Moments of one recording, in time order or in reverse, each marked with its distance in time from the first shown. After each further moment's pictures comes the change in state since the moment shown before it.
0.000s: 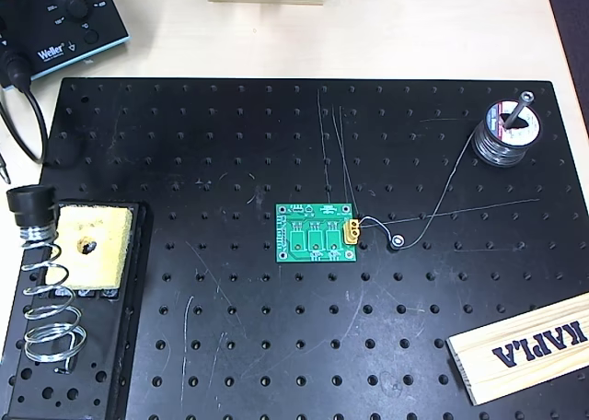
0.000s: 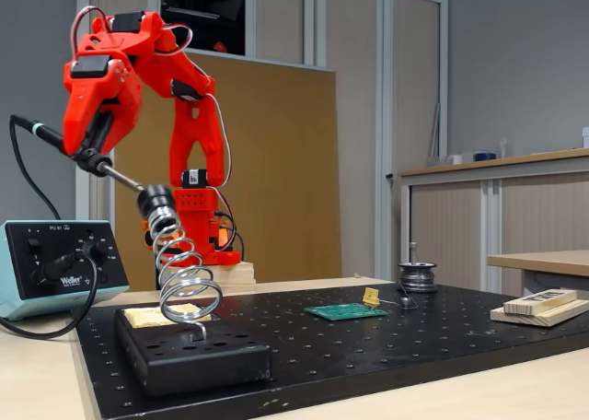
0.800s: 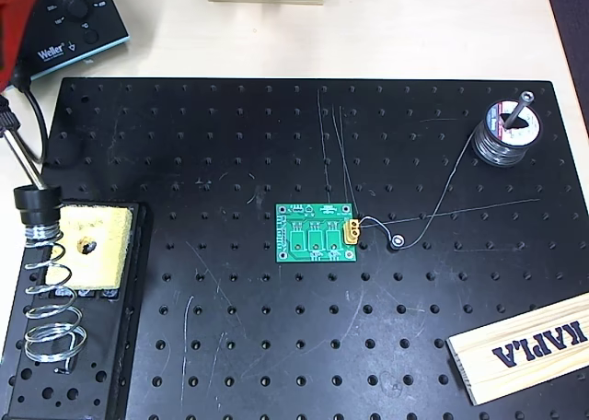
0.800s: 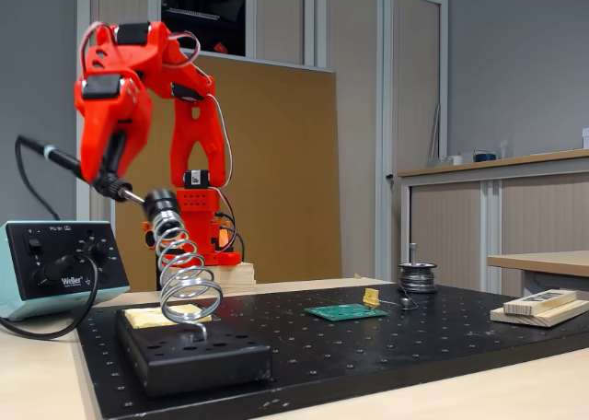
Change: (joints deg) arm -4.2 -6.0 -0.8 -0.8 2.1
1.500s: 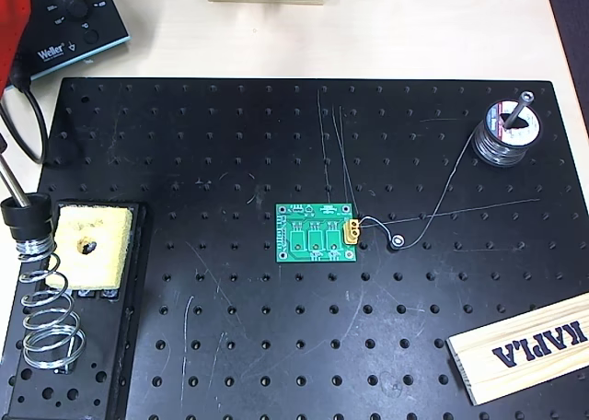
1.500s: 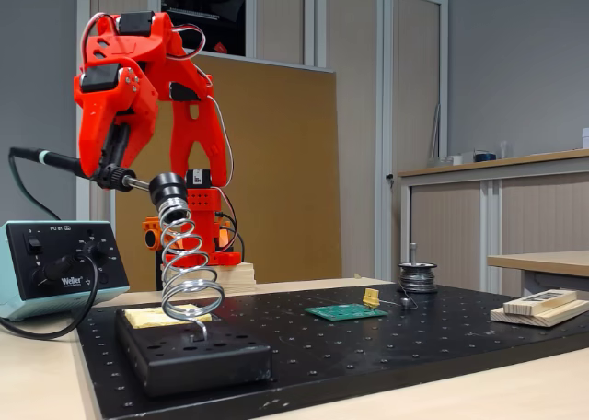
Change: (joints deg) arm -5.4 -9.1 -12.6 5.3 10.4
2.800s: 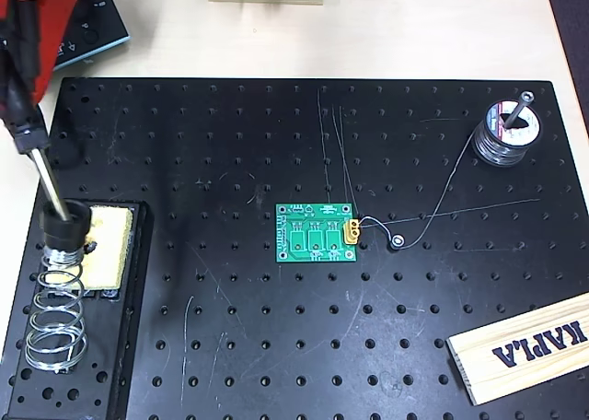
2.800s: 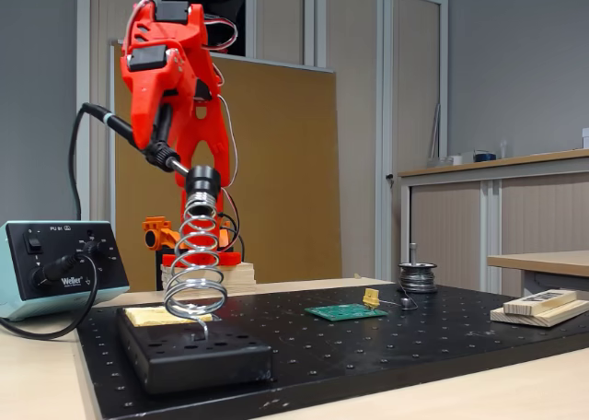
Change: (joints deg) arm -7.7 8.9 5.2 1.2 2.6
